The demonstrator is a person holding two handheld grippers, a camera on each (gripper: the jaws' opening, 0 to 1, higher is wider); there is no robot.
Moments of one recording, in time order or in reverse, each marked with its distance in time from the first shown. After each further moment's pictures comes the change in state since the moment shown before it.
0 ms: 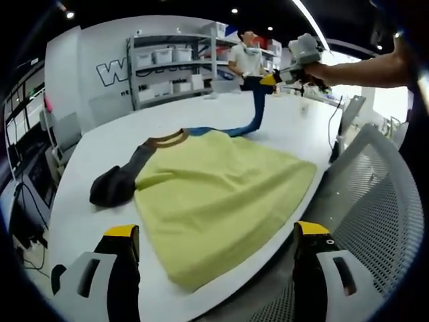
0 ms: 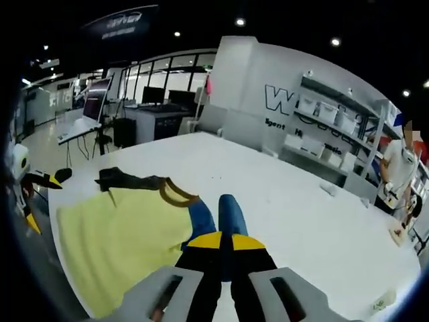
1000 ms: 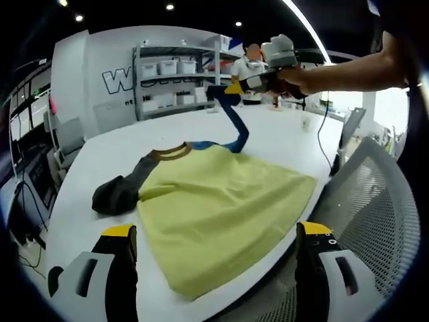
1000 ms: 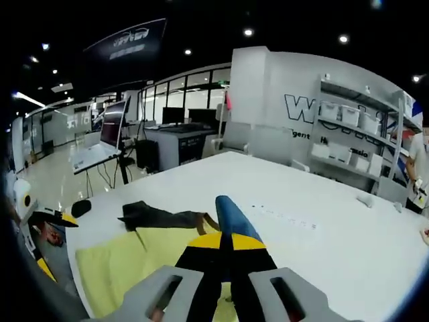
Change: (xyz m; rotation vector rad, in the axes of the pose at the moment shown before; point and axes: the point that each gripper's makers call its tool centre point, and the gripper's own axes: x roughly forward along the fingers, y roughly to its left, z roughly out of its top) left arm -0.003 0.003 0.013 -0.024 -0.084 0.006; right arm 0.065 0.084 0.051 0.055 -0.076 0.179
